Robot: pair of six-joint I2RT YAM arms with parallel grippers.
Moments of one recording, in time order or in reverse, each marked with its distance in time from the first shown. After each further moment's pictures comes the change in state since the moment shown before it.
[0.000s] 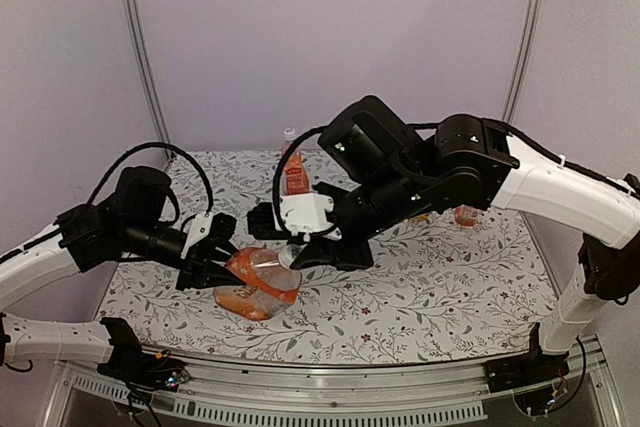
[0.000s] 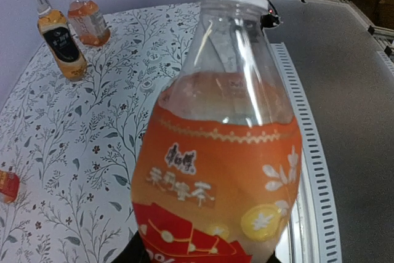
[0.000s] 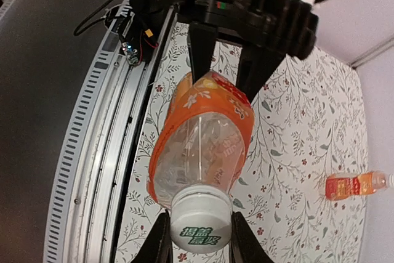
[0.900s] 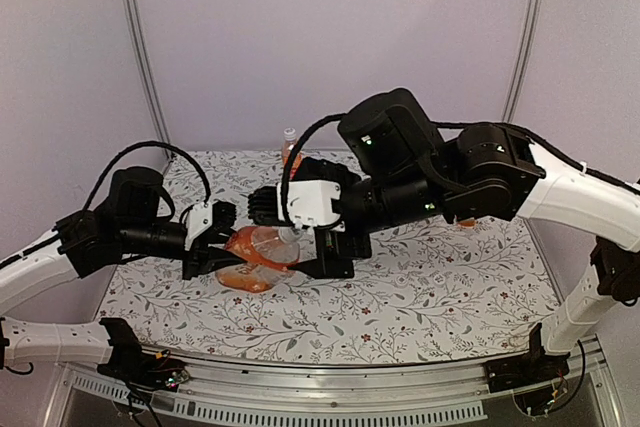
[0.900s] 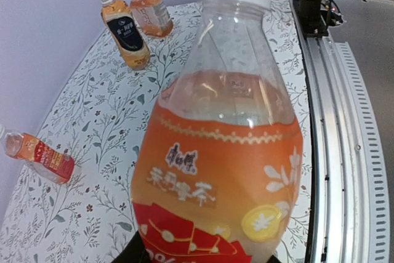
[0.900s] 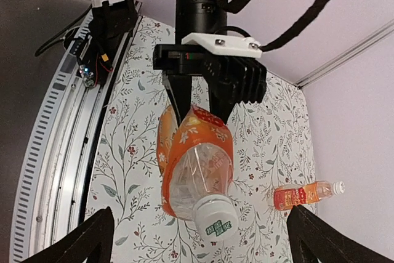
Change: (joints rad) left arm -0.004 -0.034 -0.031 0.098 -0.143 -0.012; right arm 0.053 -0.095 -0.105 0.197 0.175 -0.142
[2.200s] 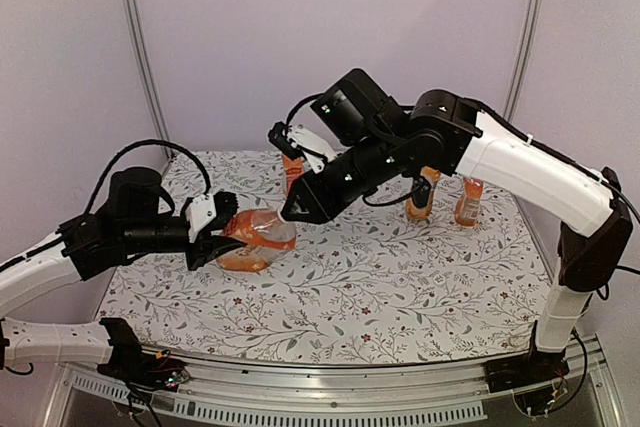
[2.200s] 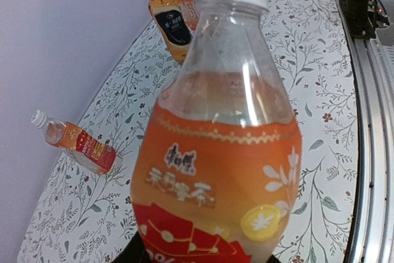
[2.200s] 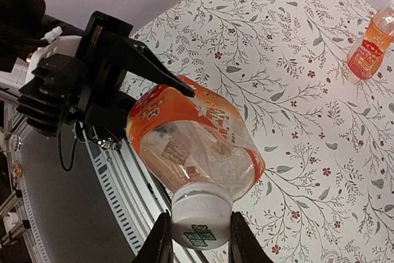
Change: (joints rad) left arm 0.001 0.000 -0.039 0.135 -0.201 0.001; right arm -0.183 0.223 0.278 -0.204 -0.150 0.971
